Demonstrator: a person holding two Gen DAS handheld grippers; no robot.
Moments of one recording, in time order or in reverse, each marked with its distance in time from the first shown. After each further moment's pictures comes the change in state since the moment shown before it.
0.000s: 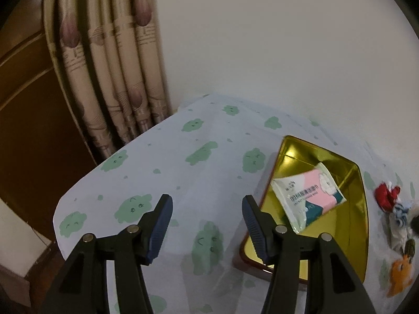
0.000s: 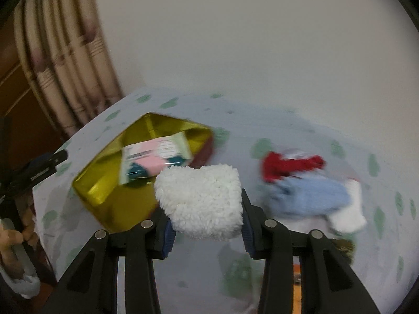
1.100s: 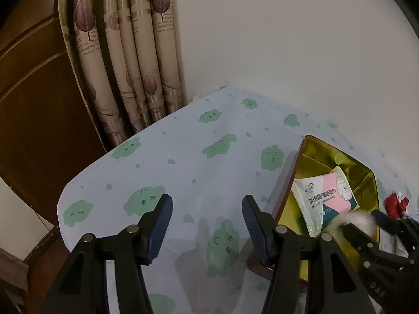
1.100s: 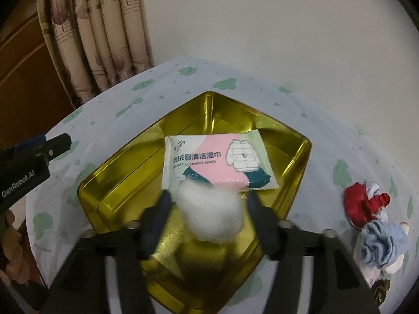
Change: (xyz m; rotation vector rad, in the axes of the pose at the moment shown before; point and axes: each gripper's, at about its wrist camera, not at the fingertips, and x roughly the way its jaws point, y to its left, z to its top) left arm 0.013 0.014 0.002 -0.061 0.046 0.048; right arm 0.087 0.104 0.020 -0.164 0.074 0.026
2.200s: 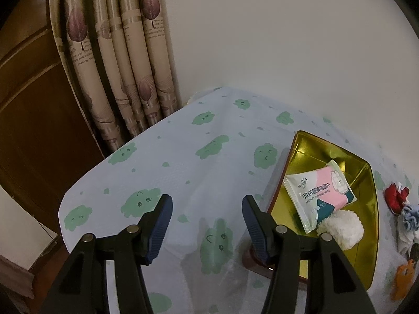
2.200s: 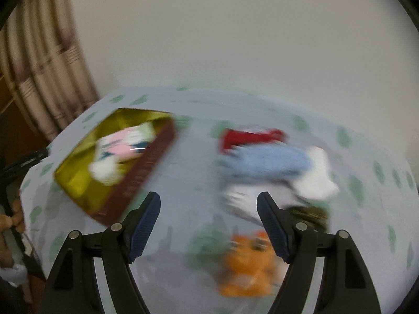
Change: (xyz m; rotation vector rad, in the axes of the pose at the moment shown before) left arm -0.007 -0.014 -0.006 0.054 -0.020 0.009; right arm -0.120 -0.149 -0.104 0.305 -0.078 -0.168
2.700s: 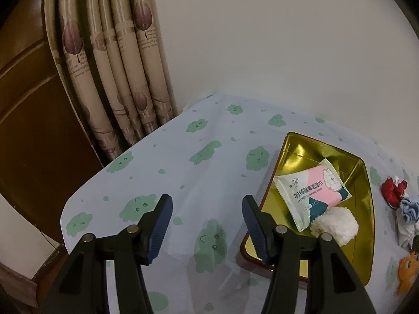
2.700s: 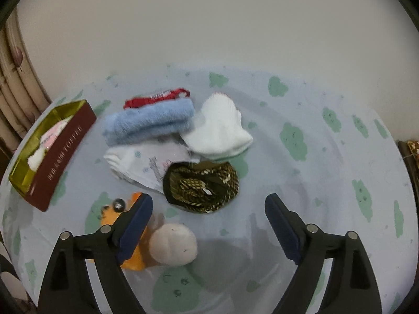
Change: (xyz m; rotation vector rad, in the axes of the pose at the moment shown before) left arm -0.010 -0.011 -0.003 0.042 -0.043 -0.004; right arm 0.019 -0.106 -0.041 0.137 0.094 -0.121
